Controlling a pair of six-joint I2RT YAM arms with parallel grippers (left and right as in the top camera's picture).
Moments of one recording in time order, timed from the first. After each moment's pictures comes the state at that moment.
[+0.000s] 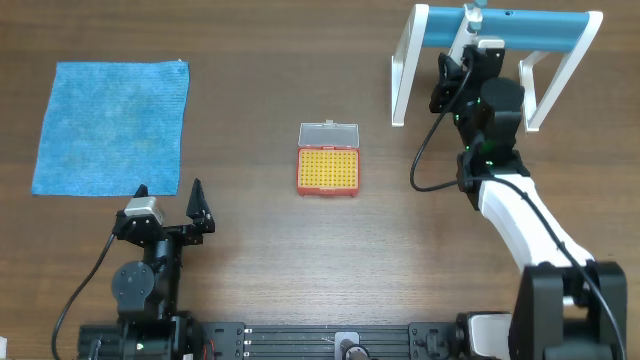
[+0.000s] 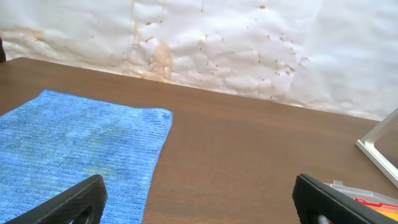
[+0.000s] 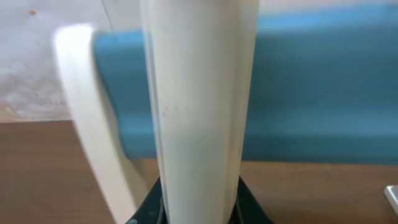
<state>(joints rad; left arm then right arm) 0.07 0.01 0.01 -0.07 0.03 -0.19 0.02 1.50 0.79 0.50 -0.12 0.13</state>
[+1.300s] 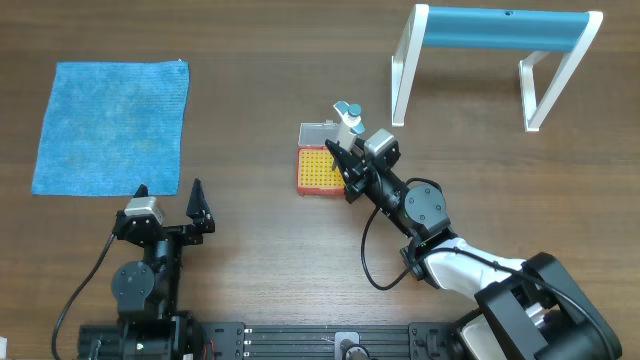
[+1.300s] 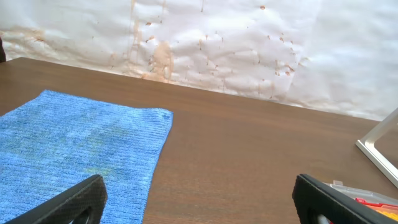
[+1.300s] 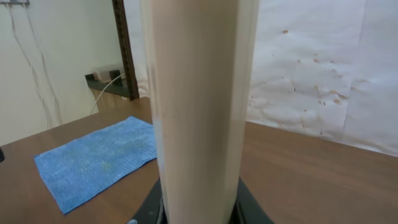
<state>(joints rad) 0.07 0.01 0.01 -0.07 0.03 -0.19 0.52 1.51 0.33 1.27 -0.22 0.13</state>
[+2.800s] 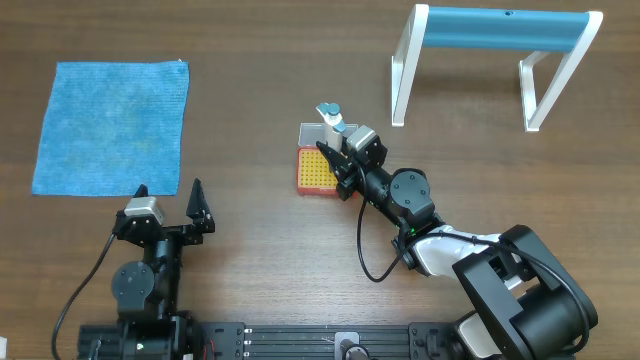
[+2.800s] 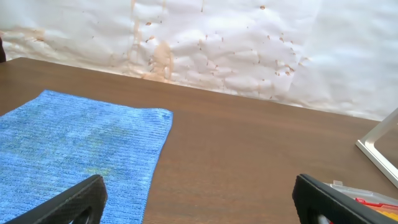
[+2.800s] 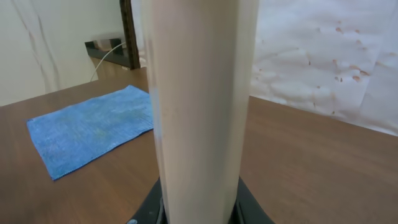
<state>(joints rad) 0.07 0.01 0.01 -0.07 0.03 -0.19 0.52 1.64 0.39 1.23 -0.26 0.06</state>
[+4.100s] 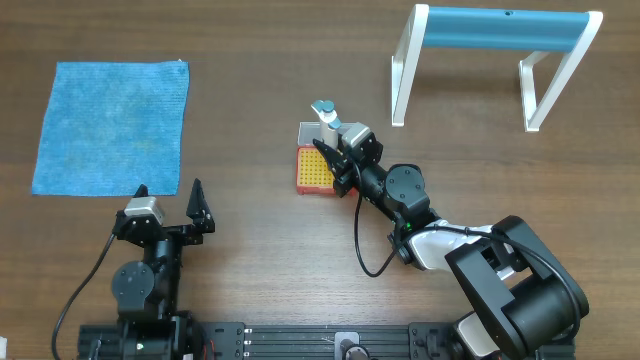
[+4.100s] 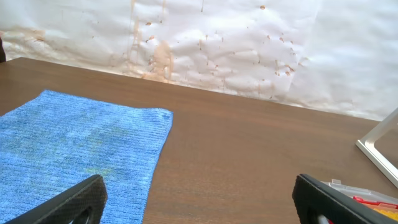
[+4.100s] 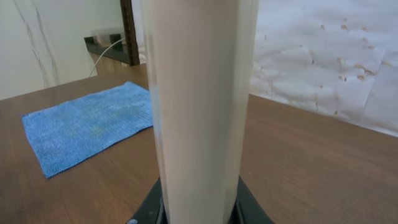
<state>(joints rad) 0.07 0.01 0.01 -0.07 0.03 -0.19 0.52 1.69 0.43 1.23 -0.27 0.04</state>
